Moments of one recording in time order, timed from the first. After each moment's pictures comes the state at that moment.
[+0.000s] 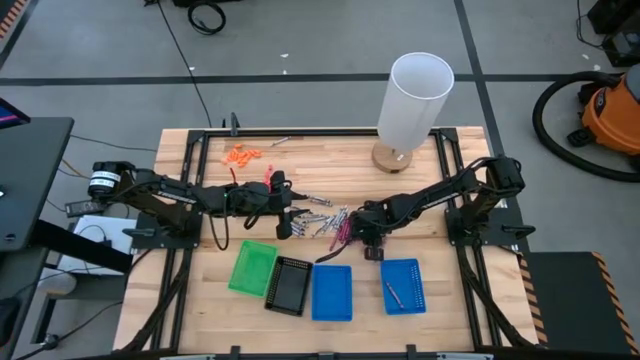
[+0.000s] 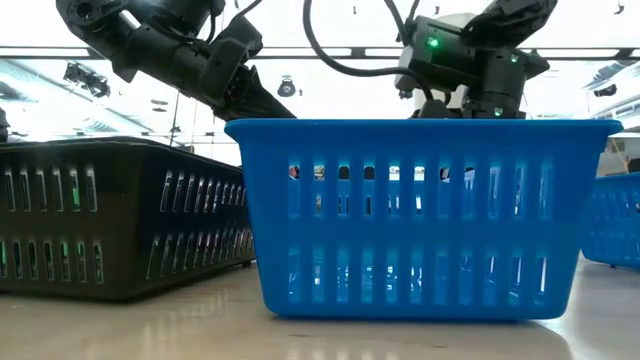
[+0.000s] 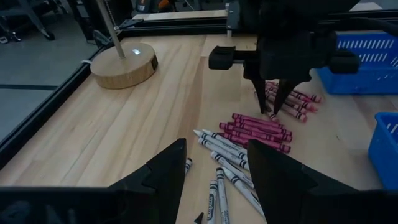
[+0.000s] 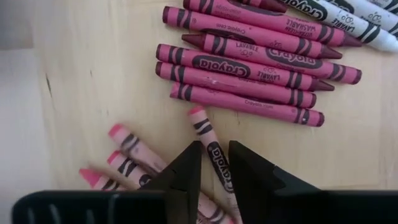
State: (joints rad) left arm 0.01 1.36 0.58 0.41 -0.18 0.04; right arm 0.10 1.70 0.89 -0.47 0.05 0.15
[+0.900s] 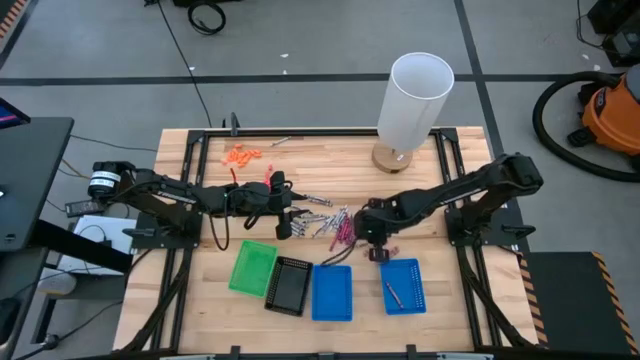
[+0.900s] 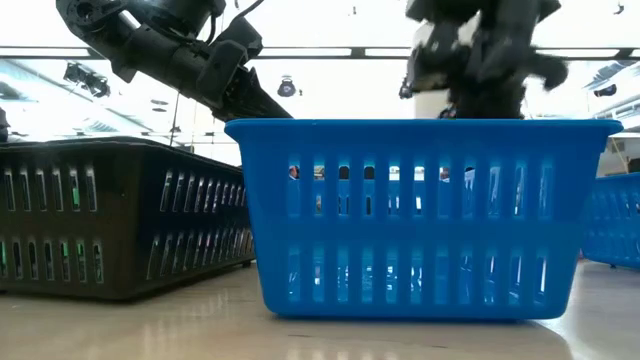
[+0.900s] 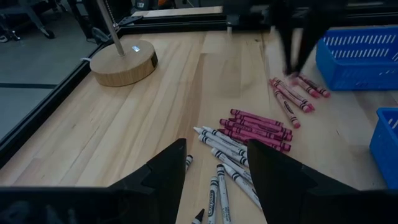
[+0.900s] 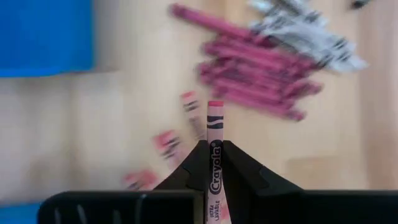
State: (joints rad) left arm 0.01 1.36 0.58 0.39 -0.18 0.04; right arm 0.18 1.55 1.01 -0.69 0.03 0.26
